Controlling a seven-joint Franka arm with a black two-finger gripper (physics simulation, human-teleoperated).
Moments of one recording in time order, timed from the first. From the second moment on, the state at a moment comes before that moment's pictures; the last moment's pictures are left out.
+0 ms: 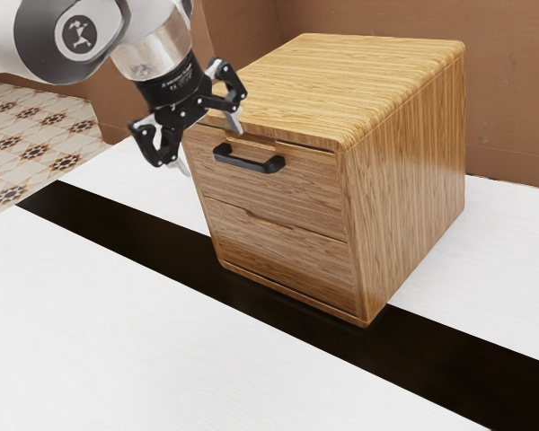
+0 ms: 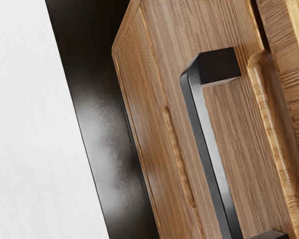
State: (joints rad) arm -0.12 0.00 0.12 -1.38 0.06 1.69 -1.32
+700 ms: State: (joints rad) arm -0.13 -0.10 0.15 -1.60 0.06 1.89 -1.51
